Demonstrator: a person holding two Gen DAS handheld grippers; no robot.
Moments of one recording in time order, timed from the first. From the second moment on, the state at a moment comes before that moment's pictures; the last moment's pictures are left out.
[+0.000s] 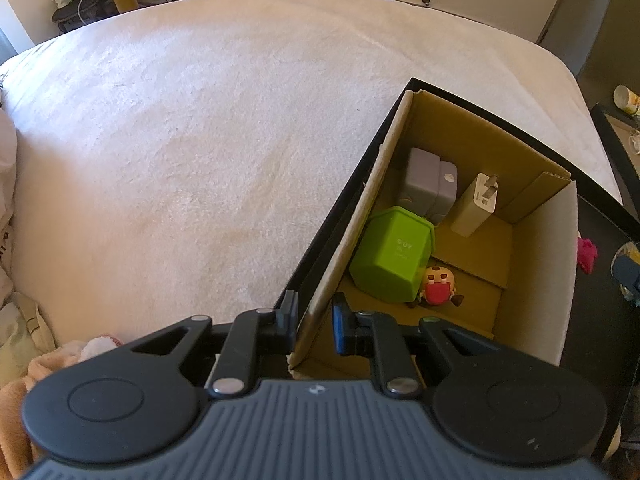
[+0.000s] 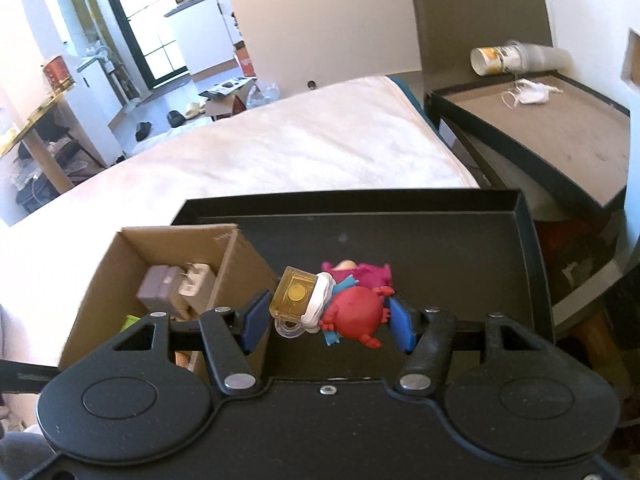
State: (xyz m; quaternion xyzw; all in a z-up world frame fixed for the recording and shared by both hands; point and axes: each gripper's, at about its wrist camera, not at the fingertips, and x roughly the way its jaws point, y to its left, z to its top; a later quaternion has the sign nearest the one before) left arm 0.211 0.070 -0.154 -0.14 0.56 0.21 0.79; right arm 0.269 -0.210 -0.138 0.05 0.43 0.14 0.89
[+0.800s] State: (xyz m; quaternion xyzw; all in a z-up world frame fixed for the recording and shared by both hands) left arm 0.213 0.076 -0.156 -0.15 0.56 0.19 0.79; right arm 0.259 -0.145 -0.107 0.01 0.41 0.22 0.89
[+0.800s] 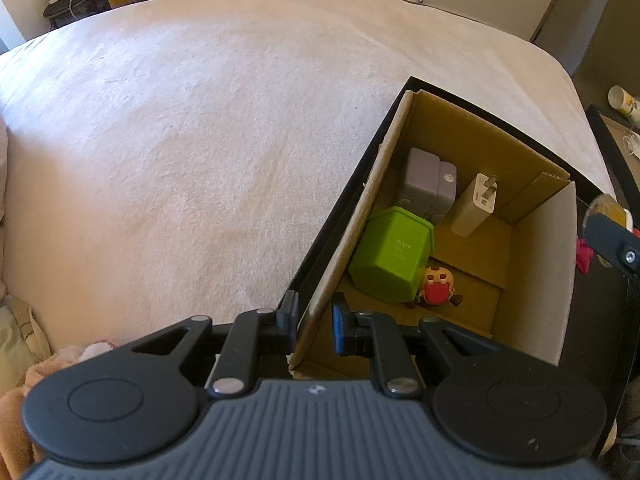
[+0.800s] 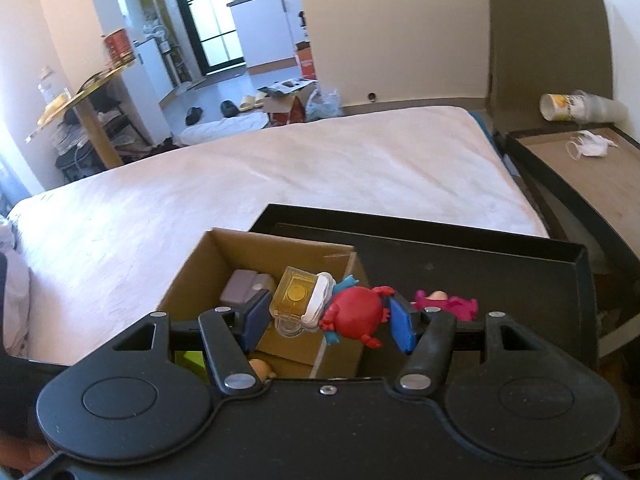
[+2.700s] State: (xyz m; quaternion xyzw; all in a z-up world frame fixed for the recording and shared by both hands) left arm 0.213 0.081 -0.155 -0.15 0.55 0.18 0.80; right arm 0.253 -0.138 -0.112 -0.04 0.41 0.21 0.89
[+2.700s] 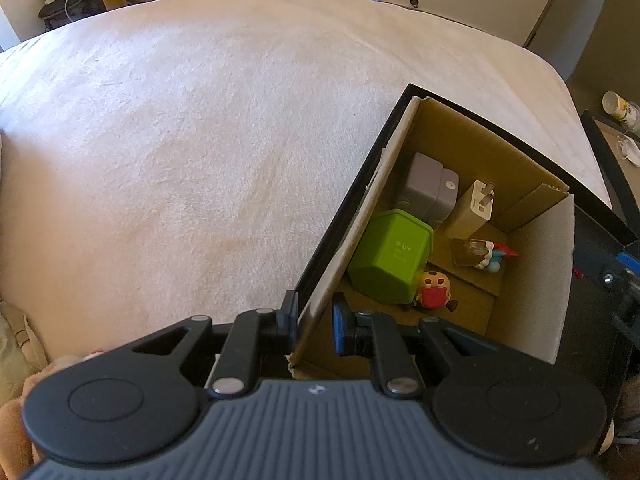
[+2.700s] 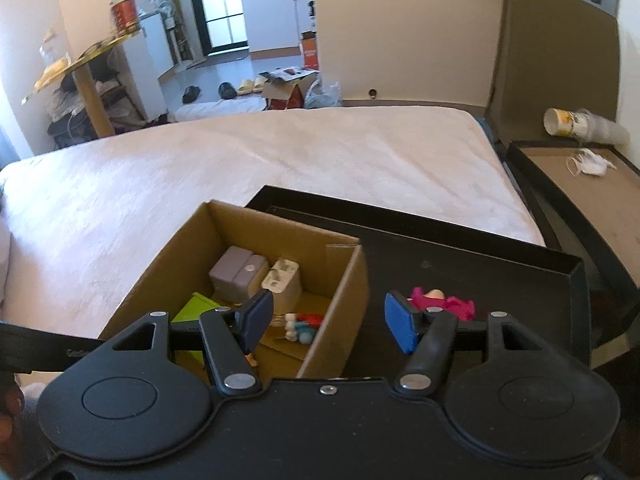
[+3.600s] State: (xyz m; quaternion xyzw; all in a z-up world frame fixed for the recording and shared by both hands) left arm 0.220 0.066 -0.155 -0.10 0.57 0.22 0.79; right arm 0.269 -0.205 -0.169 0.03 0.41 0.16 0.90
